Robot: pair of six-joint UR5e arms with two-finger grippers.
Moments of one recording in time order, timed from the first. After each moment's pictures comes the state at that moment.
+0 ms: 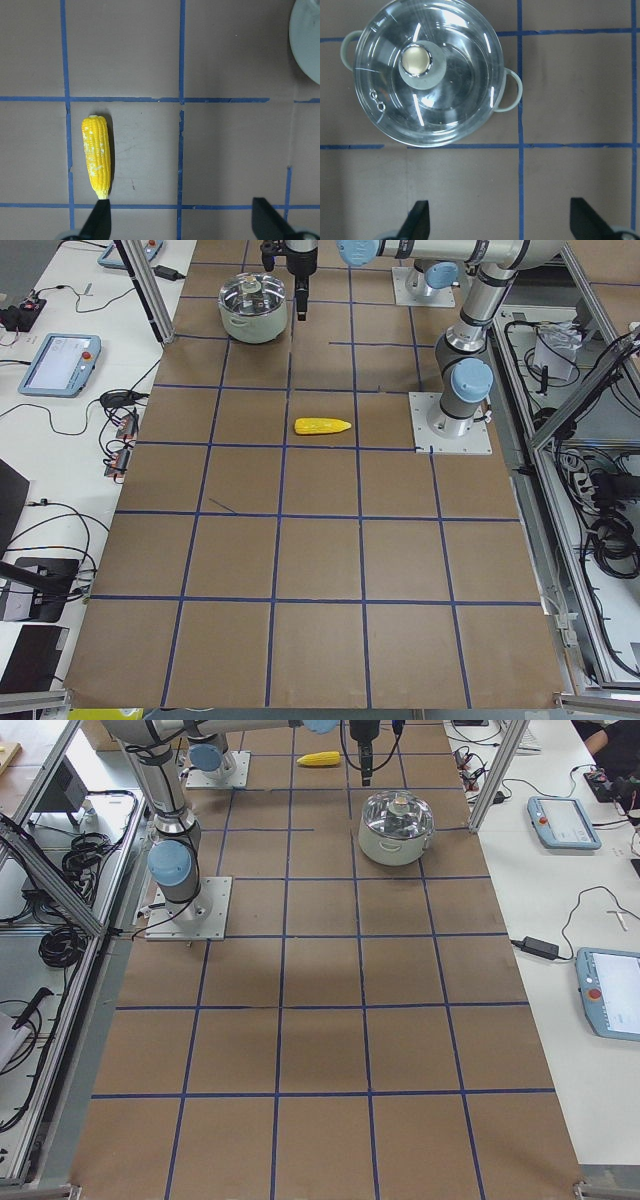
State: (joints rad) left arm -1.51 -1.55 -1.53 -1.61 1.56 0.03; right arm 1.64 -1.44 1.38 -1.65 -1.52 0.08
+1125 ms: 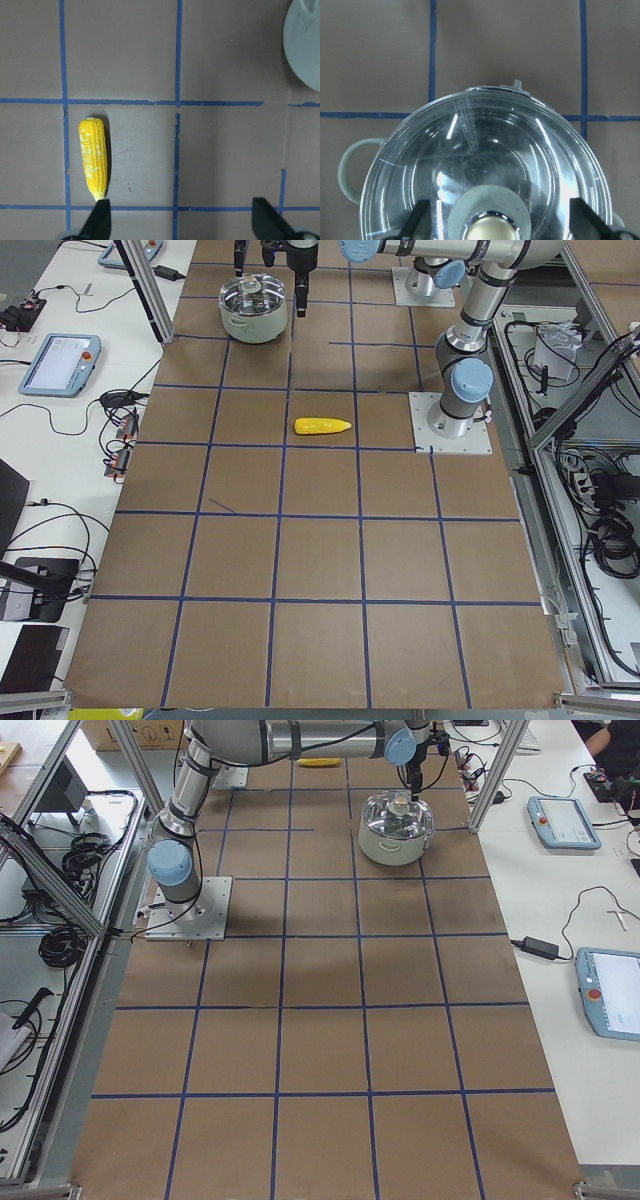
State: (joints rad) left arm -1.53 -1.55 -1.52 -1.61 1.56 0.03; right arm 1.79 -0.97 1.09 -1.86 -1.63 0.19
